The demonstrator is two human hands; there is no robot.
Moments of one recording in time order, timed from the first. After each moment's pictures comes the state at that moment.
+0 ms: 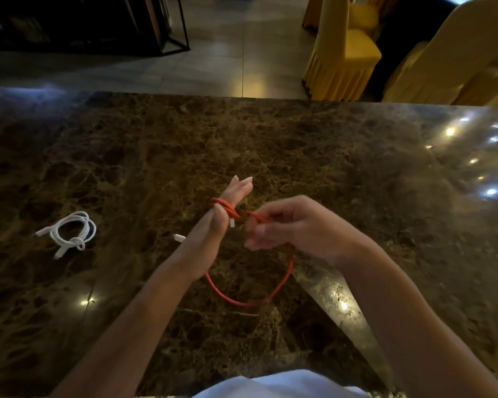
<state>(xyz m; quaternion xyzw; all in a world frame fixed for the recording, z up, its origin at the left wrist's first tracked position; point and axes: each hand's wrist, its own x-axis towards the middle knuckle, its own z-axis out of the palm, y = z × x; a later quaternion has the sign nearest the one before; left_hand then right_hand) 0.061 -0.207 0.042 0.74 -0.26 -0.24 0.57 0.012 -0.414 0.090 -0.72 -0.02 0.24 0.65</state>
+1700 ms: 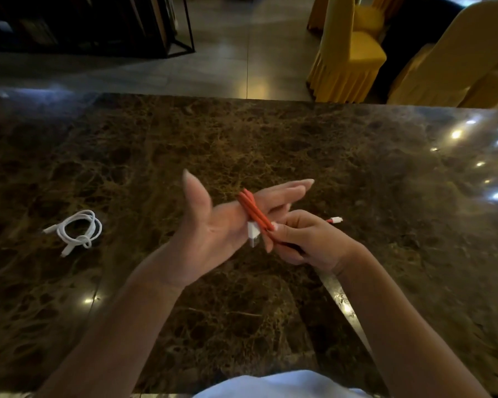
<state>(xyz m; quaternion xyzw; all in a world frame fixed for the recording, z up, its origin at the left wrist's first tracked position) 0.052 -0.204 0.104 0.58 -0.35 -0.33 0.65 0.011 -0.420 0.048 -0.58 -0.08 0.30 0.75</state>
